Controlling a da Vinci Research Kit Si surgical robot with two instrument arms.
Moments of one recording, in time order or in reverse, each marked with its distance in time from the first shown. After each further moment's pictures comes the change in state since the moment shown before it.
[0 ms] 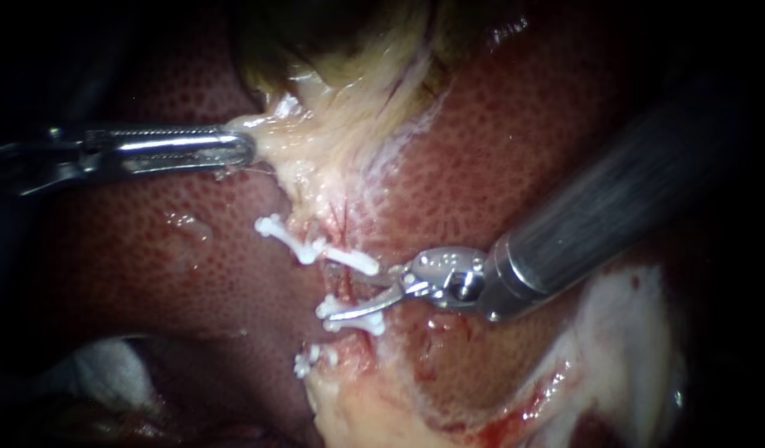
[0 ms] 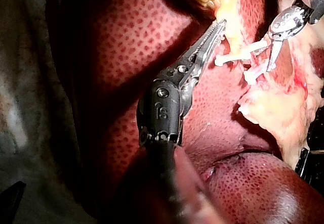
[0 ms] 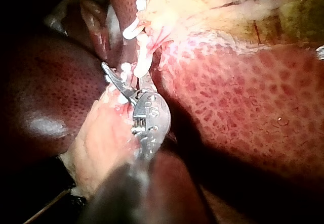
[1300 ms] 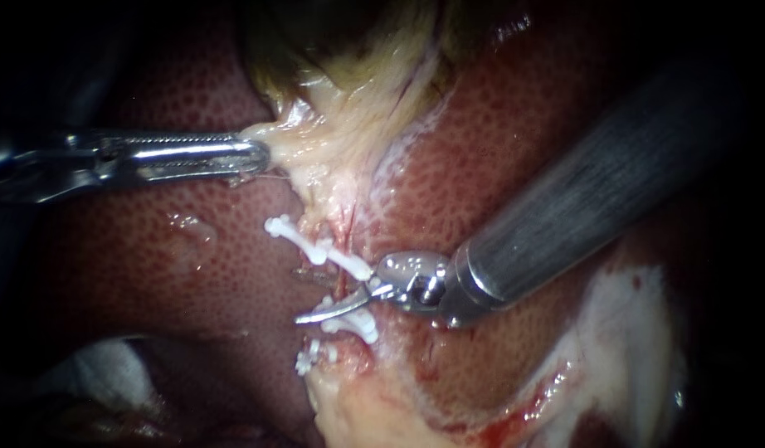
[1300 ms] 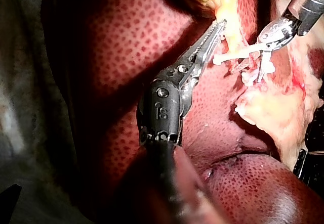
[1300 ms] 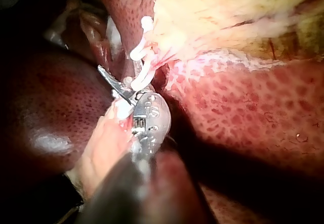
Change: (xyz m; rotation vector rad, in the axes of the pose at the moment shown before) right arm 0.001 0.001 0.003 0.044 0.027 0.031; left arm 0.000 0.000 0.001 -0.005 0.000 0.003
